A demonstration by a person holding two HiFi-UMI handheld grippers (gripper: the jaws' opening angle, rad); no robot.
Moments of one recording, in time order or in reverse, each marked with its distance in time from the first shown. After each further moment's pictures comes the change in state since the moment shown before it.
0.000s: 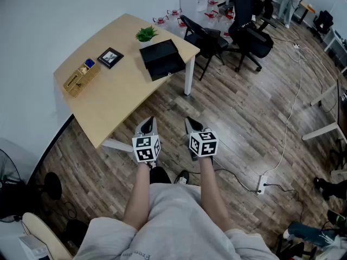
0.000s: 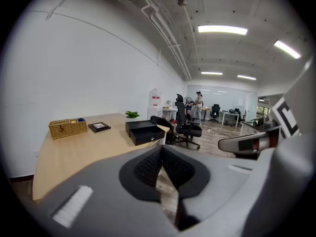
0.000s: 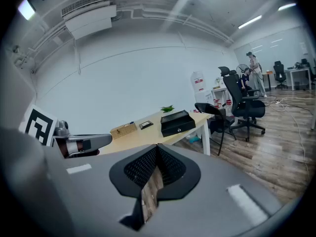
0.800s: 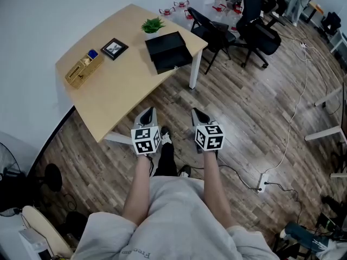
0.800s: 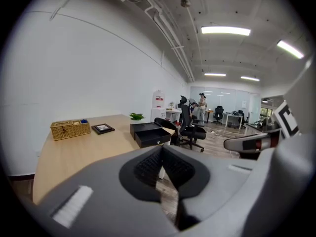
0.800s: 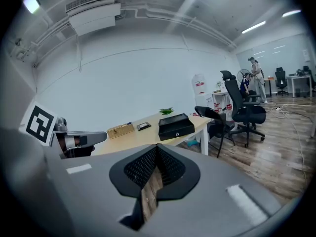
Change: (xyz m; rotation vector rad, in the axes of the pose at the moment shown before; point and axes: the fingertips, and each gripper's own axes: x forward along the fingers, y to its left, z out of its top) left arm 0.014 0.026 0.011 -0.024 -0.022 0.026; right arm 0.018 -0.013 0.015 -0.054 -0.012 -0.023
